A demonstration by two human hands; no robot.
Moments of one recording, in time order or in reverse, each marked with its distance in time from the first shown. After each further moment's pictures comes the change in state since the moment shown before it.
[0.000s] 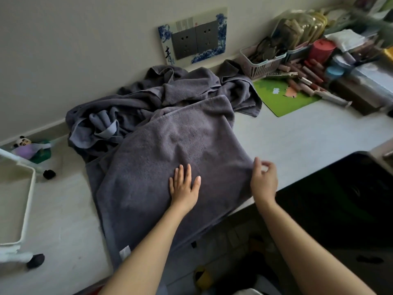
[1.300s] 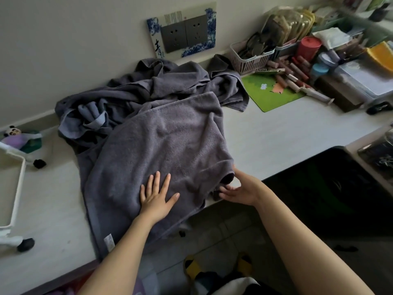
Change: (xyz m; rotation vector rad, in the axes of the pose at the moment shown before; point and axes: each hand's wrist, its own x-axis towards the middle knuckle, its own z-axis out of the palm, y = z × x) left_hand -0.046 -0.044 -0.004 0.299 -0.121 -0.002; right_hand 0.013 0.009 -0.027 0.444 -0.648 0.874
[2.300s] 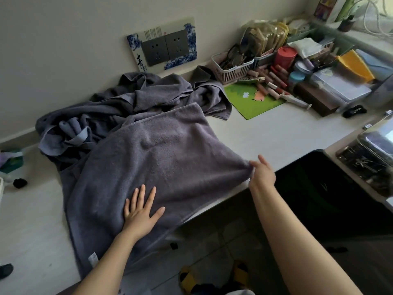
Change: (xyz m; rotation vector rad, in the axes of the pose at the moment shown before) left_hand 0.001 -0.009 0.003 0.043 -0.009 0.037; right_hand -0.005 -0.053 -0.034 0.404 0.495 -0.627
